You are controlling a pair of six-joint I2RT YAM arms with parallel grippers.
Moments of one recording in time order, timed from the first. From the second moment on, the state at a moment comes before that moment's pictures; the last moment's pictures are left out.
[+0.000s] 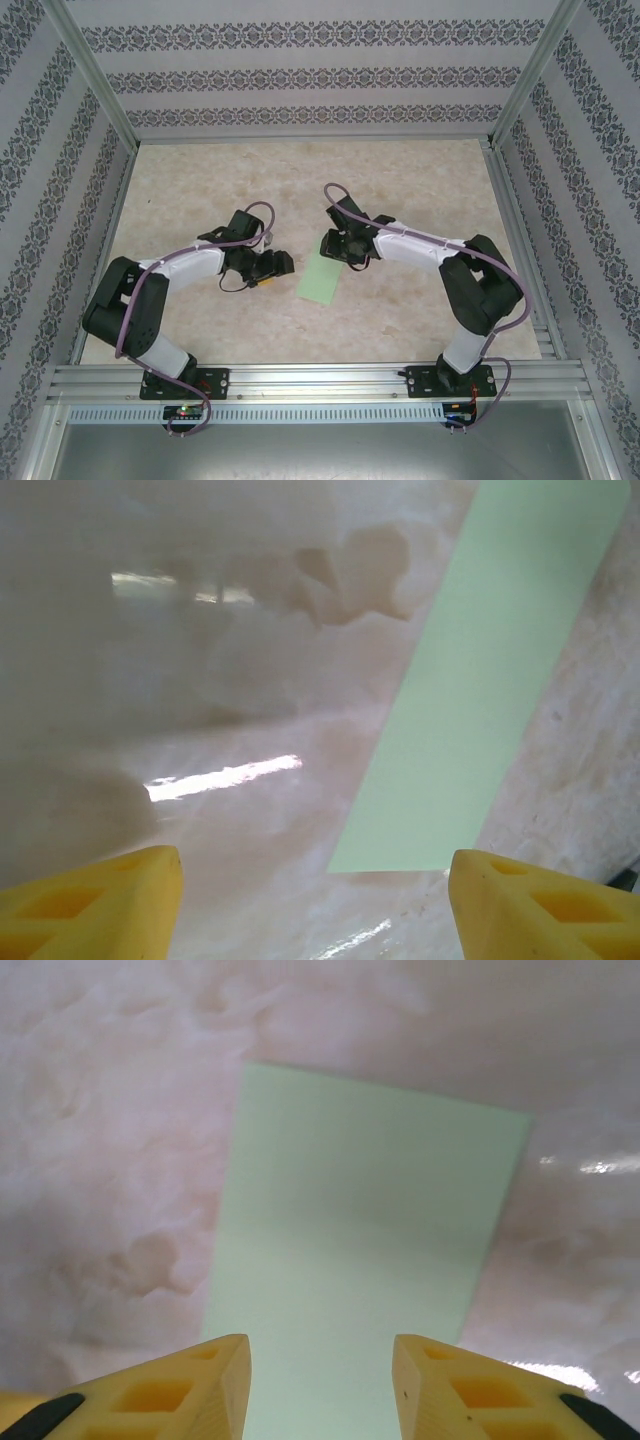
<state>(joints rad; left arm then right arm) -0.45 1.57 0.82 -0.40 0.49 -0.68 0.66 1.75 1.10 -0.45 -0.05 0.81</state>
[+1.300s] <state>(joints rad) -0.58 1.73 0.94 -0.47 0.59 -0.66 0.61 1.86 1.08 -0.36 -0.14 0.87</state>
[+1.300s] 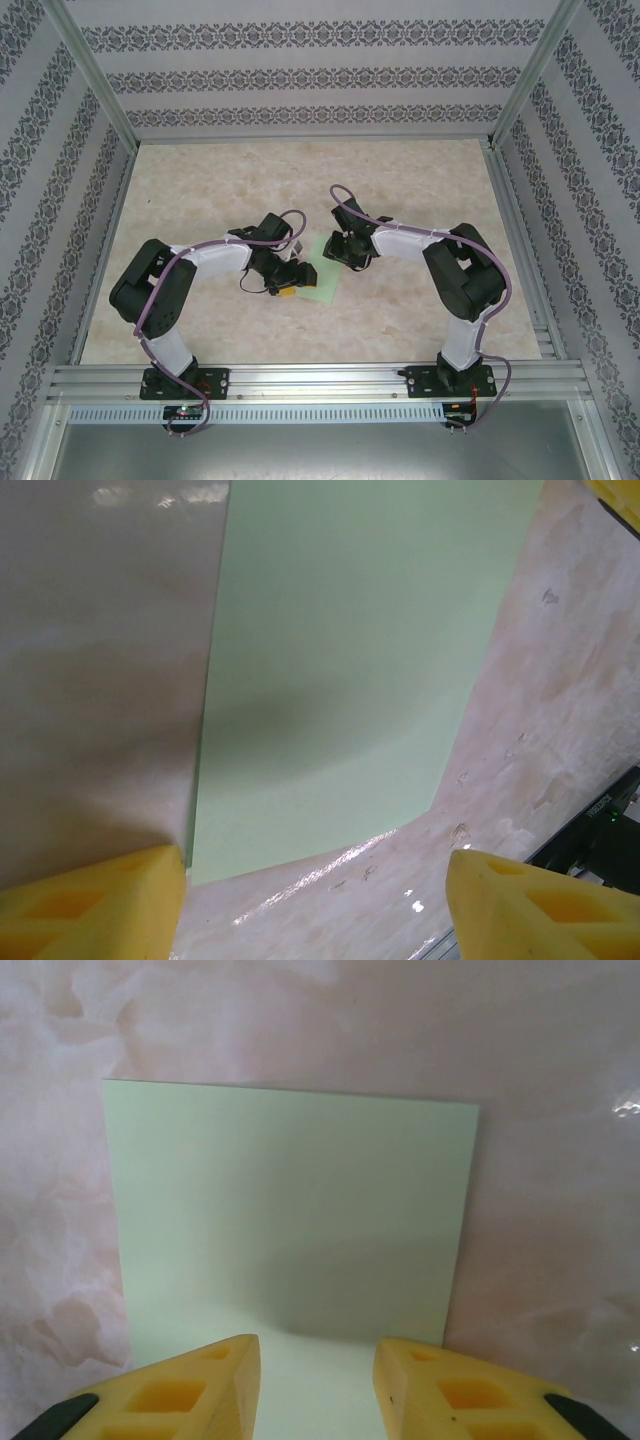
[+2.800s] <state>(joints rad) -0.60 1.80 0.97 -0.20 0.75 -0.72 0.57 1.84 1.04 -0.30 -0.22 0.86</state>
